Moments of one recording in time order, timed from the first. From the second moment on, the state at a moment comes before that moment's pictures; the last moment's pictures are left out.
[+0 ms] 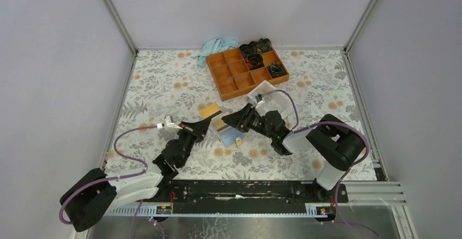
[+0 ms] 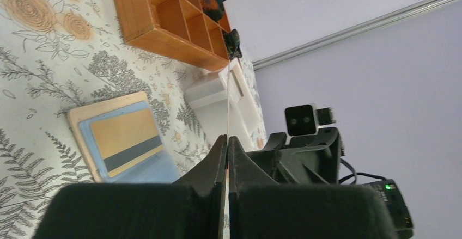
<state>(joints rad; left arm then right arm) -0.80 0.94 0.01 0.92 -0.49 -1.13 0.79 1.69 0.51 1.13 -0.23 1.28</state>
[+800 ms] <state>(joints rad) -0.80 0.91 0.01 0.92 -0.46 -1.15 0.79 1.84 0.59 1.30 -0.26 1.40</state>
